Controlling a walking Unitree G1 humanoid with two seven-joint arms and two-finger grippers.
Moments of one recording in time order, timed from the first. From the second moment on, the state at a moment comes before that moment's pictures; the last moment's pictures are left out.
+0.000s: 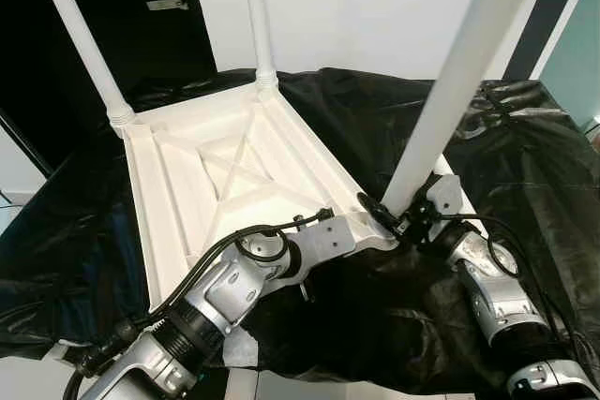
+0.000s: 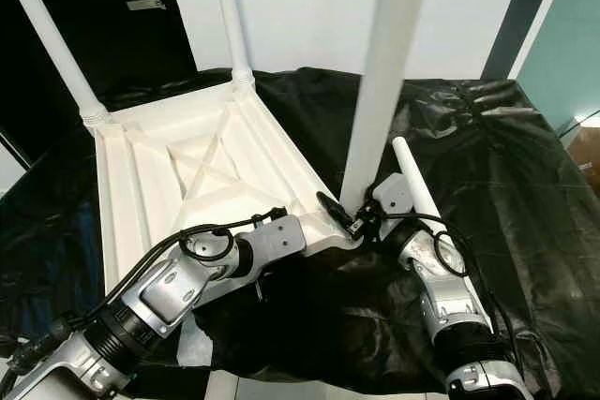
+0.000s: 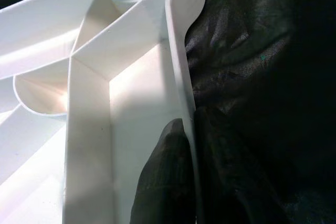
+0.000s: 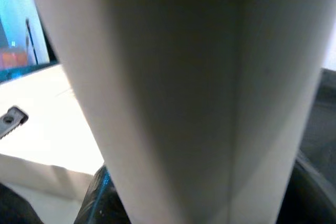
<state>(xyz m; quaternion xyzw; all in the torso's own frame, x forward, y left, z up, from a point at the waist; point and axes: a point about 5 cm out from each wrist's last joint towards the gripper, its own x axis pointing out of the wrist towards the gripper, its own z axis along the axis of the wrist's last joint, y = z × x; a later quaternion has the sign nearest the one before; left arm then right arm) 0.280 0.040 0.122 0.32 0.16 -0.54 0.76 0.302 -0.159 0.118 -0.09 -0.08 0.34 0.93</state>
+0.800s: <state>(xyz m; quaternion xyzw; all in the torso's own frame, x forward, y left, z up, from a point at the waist) 0.281 0.042 0.121 0.33 0.16 -0.54 0.76 0.325 -0.161 0.134 -0.07 0.03 0.37 0.93</state>
